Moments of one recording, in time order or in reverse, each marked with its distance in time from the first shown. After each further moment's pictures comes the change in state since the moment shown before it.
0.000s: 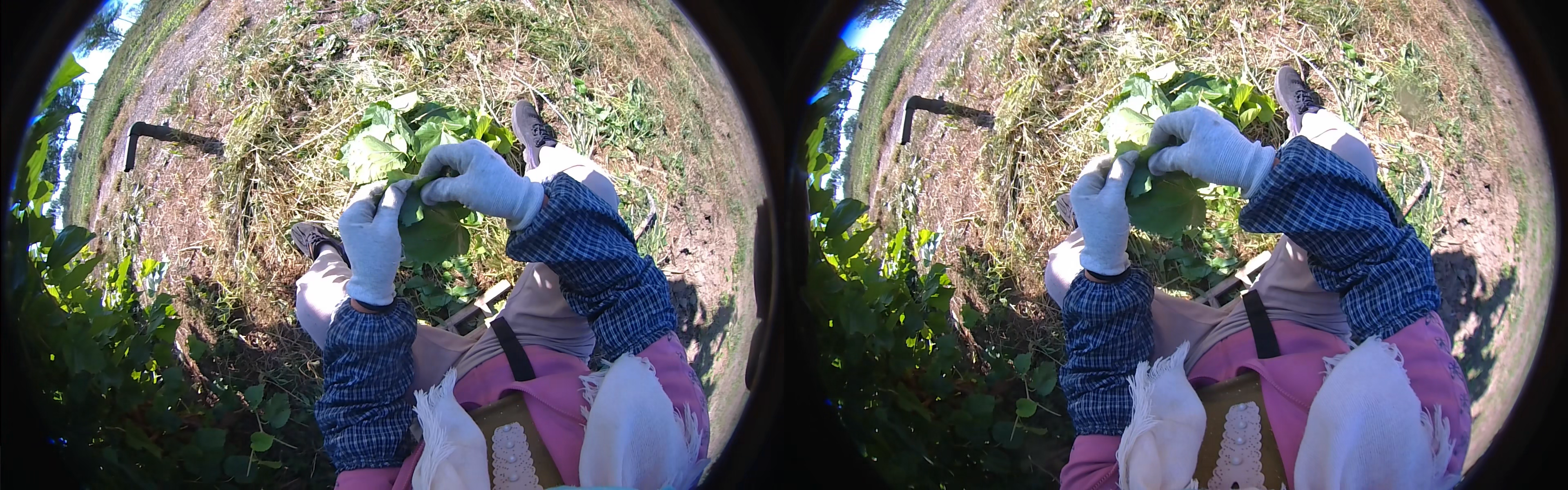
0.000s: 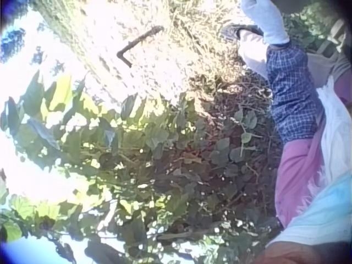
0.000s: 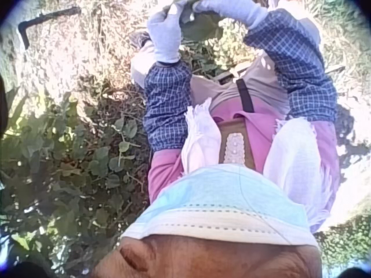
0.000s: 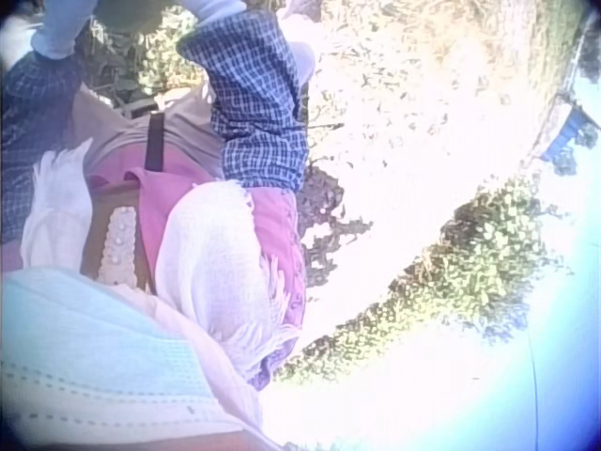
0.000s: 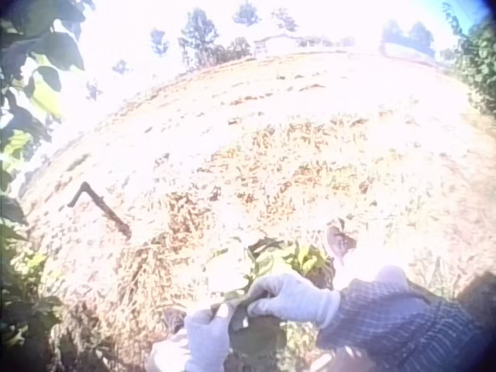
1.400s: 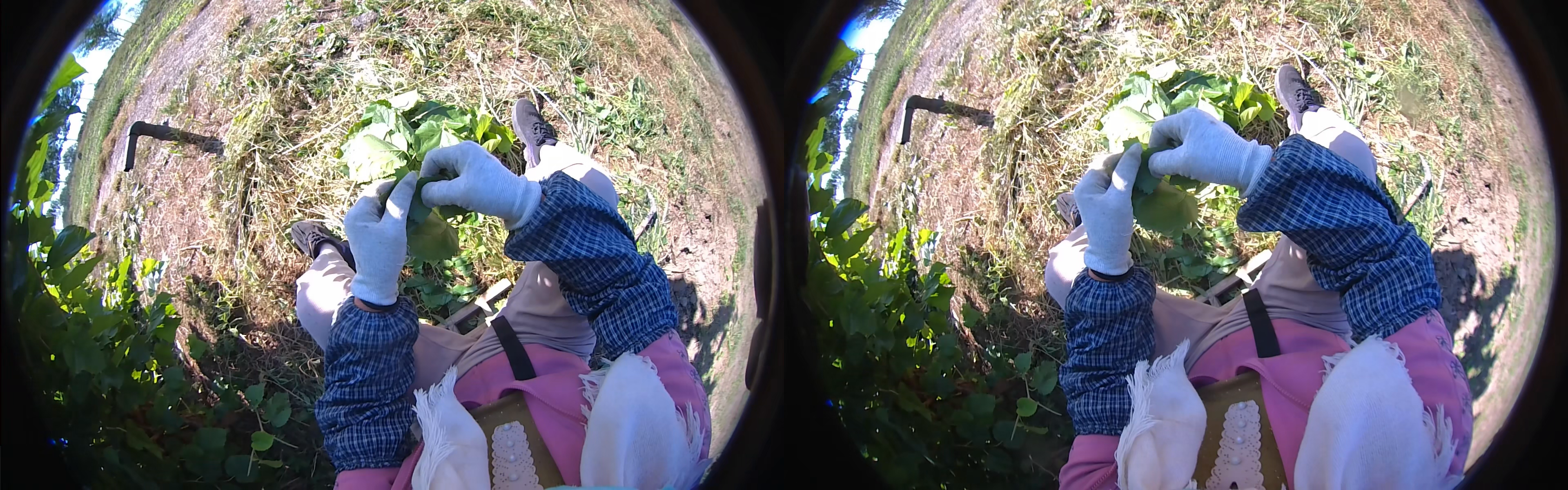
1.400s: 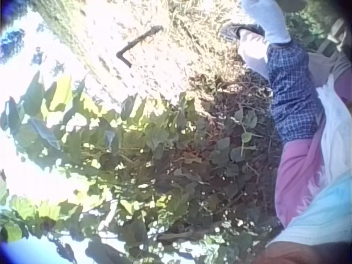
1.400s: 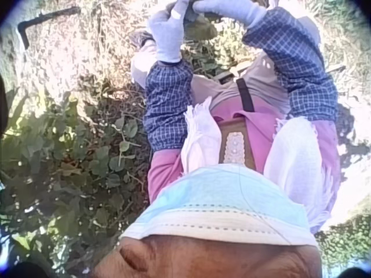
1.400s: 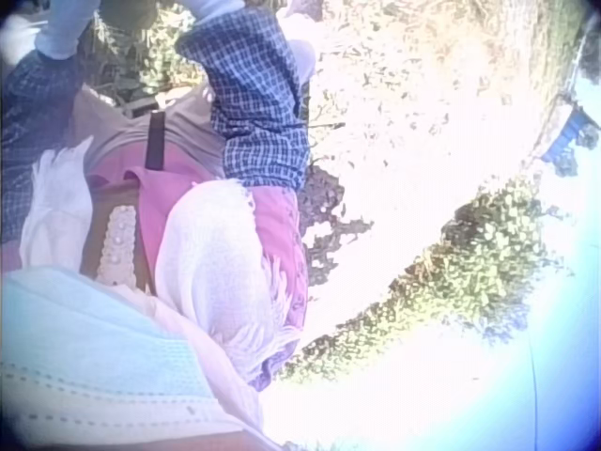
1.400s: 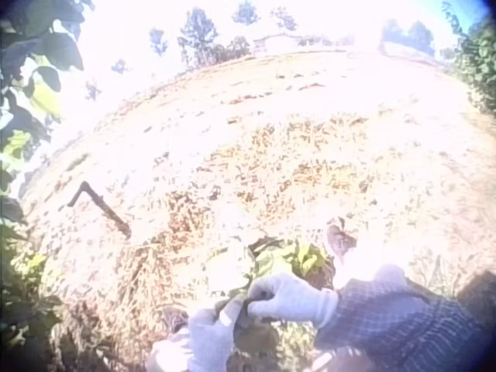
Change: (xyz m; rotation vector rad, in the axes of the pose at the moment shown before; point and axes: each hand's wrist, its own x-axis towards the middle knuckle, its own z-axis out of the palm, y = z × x) left_hand 0.000 0.000 0.005 0.000 0.007 0.006; right_hand 0.003 0.001 0.002 0.061 -0.054 0.019
